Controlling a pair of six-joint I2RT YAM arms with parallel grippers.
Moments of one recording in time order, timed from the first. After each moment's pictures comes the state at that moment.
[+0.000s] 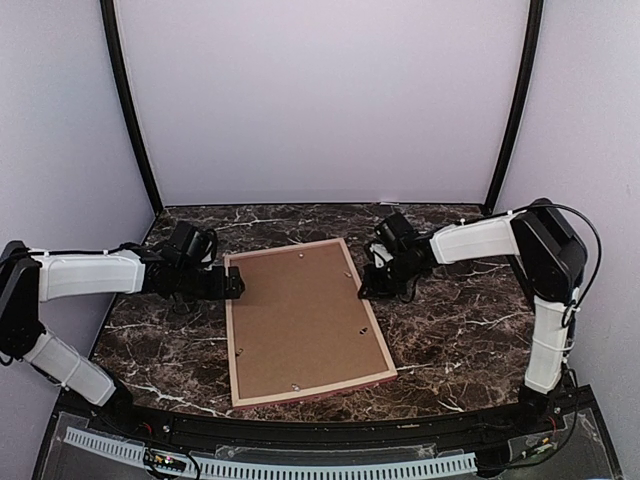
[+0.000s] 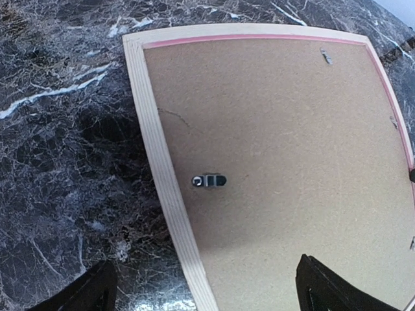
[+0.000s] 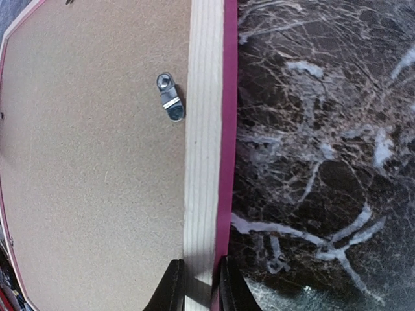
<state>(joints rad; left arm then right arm) -0.51 1.42 0.79 -0.29 -0.09 -0.51 0.64 1.97 1.25 -0.35 -0.24 0.49</state>
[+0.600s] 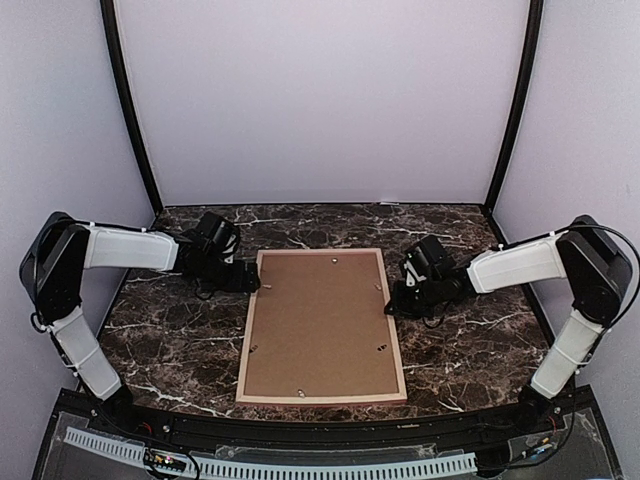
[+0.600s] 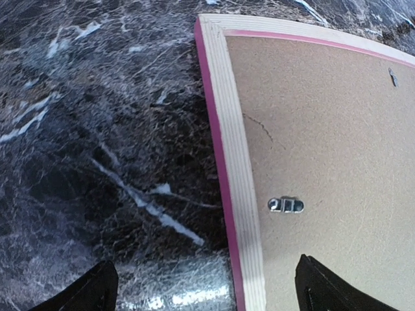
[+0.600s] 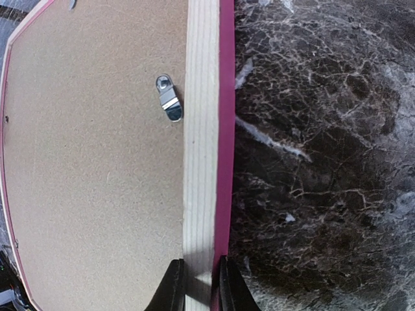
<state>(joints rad) -0.50 1.68 0.98 -0.31 -0.03 -0.44 0.65 1.68 0.84 -0.16 -0.15 0.70</state>
